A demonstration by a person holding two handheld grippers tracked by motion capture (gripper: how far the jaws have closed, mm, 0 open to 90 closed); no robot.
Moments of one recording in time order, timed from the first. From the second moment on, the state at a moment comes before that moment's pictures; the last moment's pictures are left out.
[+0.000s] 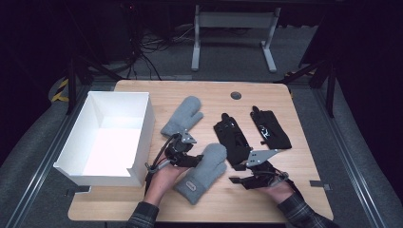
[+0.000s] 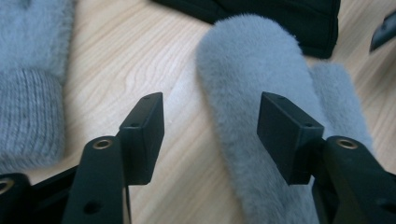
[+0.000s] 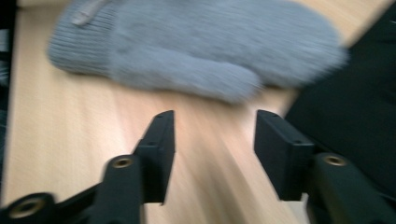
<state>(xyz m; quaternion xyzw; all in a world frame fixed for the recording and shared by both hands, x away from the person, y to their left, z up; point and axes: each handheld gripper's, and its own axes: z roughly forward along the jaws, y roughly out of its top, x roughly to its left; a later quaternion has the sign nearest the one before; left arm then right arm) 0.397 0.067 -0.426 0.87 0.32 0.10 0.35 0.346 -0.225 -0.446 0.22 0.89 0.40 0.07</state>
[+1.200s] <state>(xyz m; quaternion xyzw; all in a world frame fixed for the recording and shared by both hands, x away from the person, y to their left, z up) 0.494 0.063 -0.422 0.86 0.36 0.15 0.32 0.342 -0.324 -0.469 0.31 0.86 0.38 0.15</state>
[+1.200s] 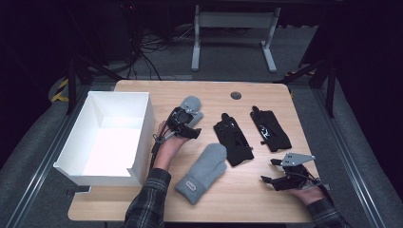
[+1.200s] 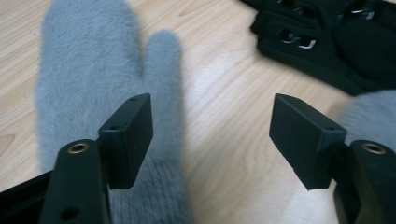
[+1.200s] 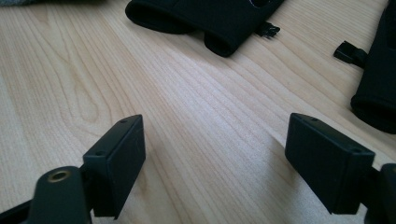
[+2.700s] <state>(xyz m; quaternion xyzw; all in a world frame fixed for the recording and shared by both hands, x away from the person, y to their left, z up) 0.489 0.090 -0.403 0.82 0.42 0.12 0.37 0.342 -0.324 -0.469 0.31 0.86 0.38 0.15</state>
